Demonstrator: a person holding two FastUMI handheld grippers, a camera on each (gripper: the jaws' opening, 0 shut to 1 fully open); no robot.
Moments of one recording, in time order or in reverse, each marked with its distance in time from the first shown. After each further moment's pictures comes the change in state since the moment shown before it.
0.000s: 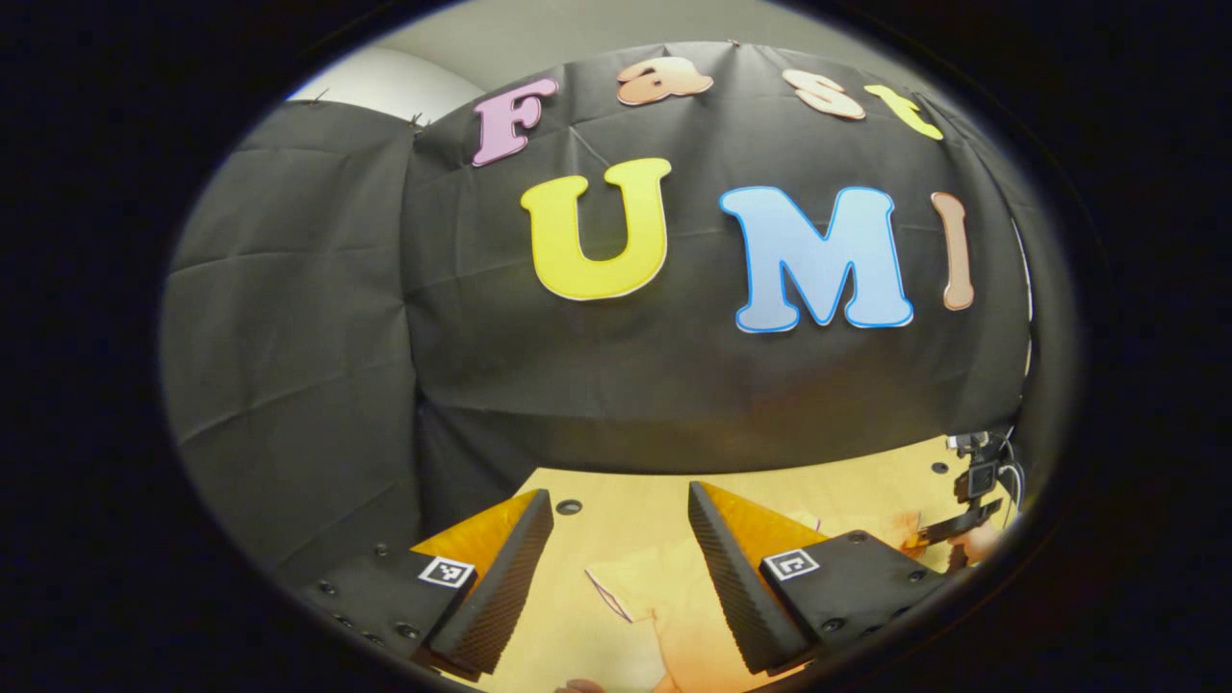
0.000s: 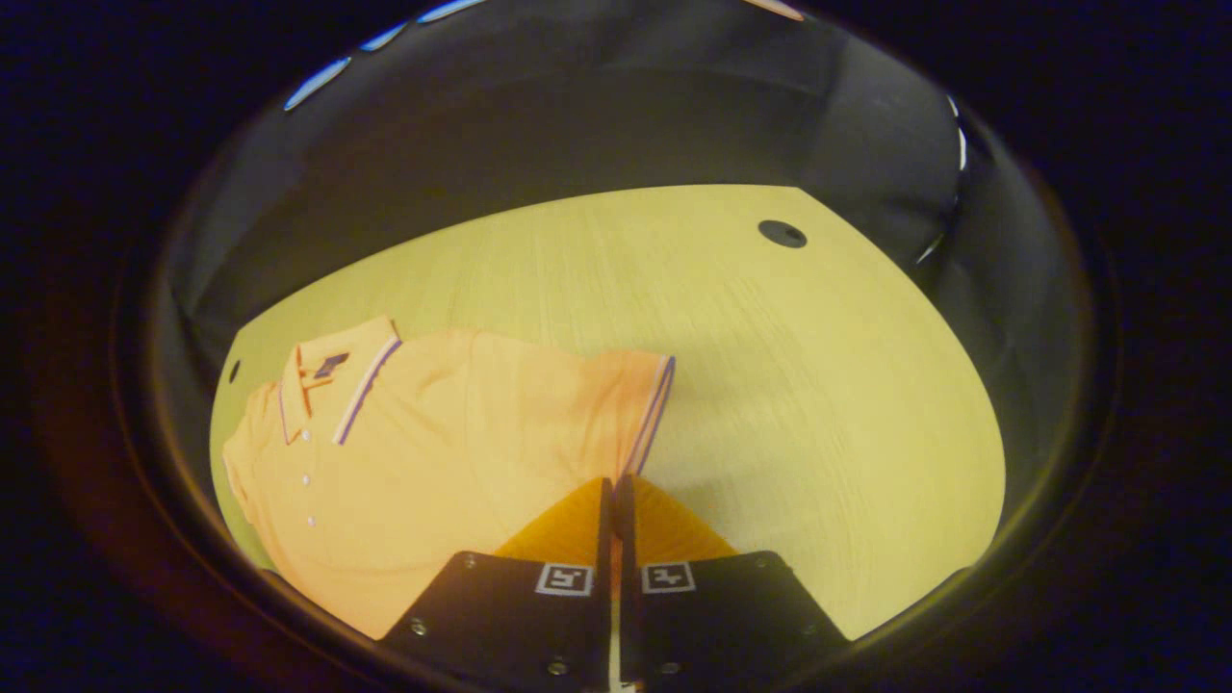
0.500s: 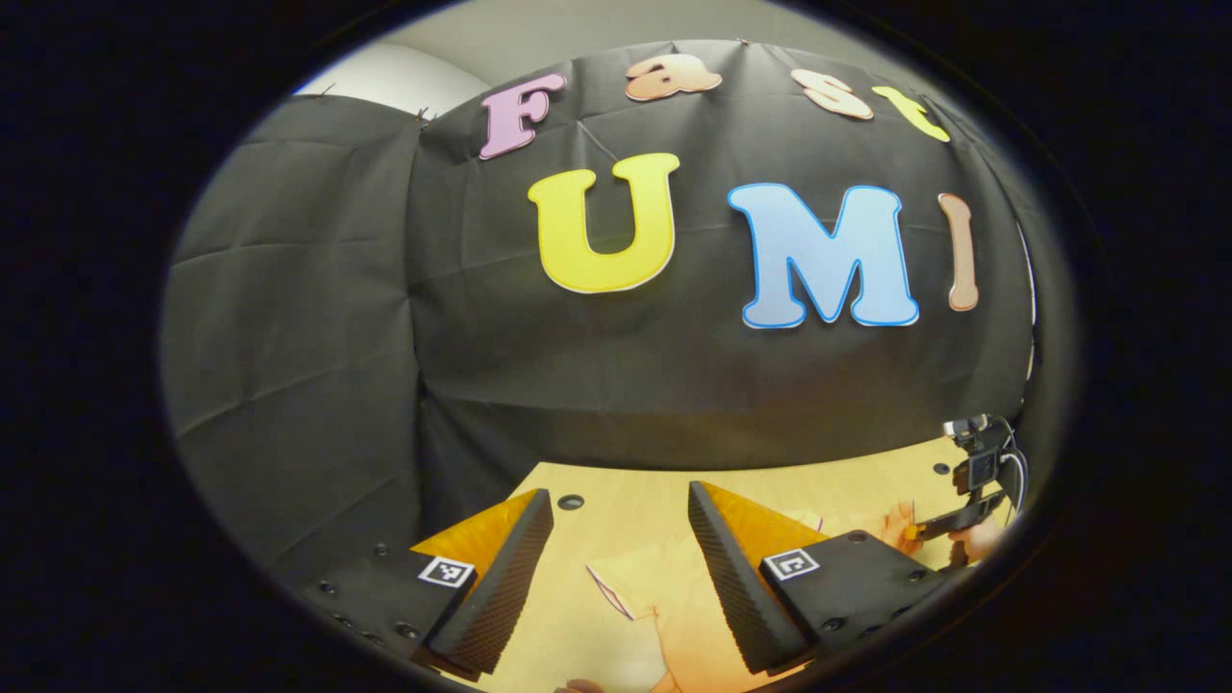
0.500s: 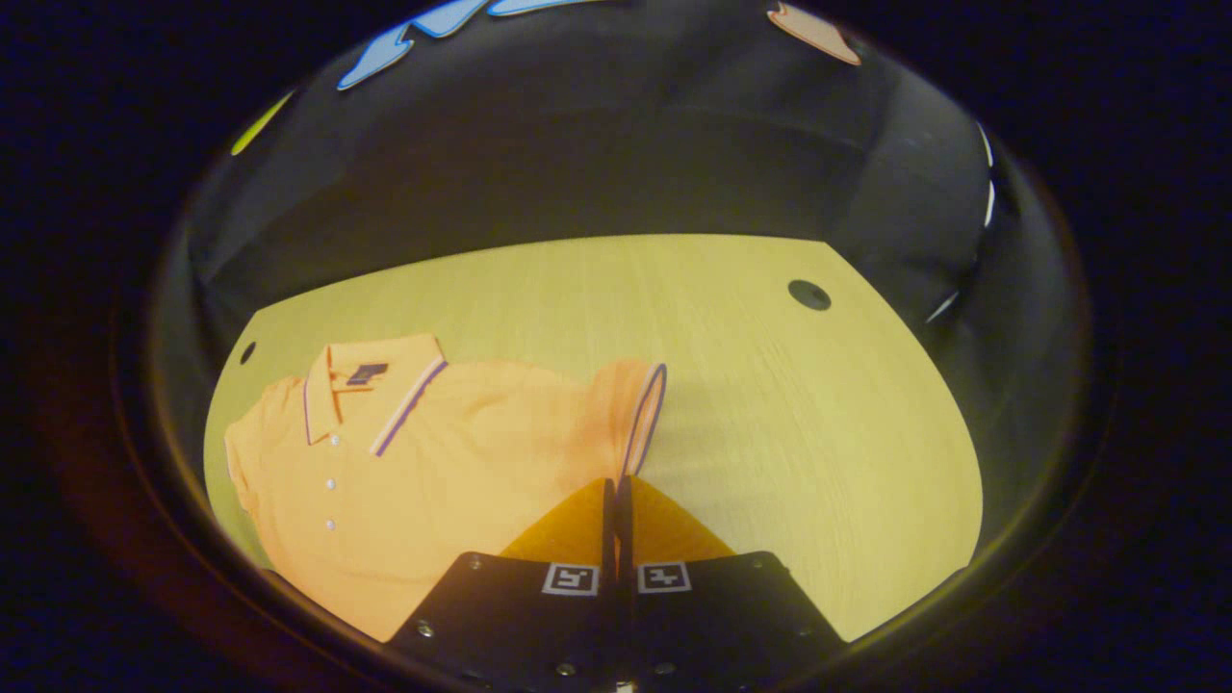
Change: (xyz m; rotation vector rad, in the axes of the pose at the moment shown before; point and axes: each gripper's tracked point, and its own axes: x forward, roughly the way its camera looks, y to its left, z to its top) left arm 0.002 0.008 -0.007 -0.019 0.011 0.010; right arm -0.021 0.046 0.038 -0.179 -0.134 0.039
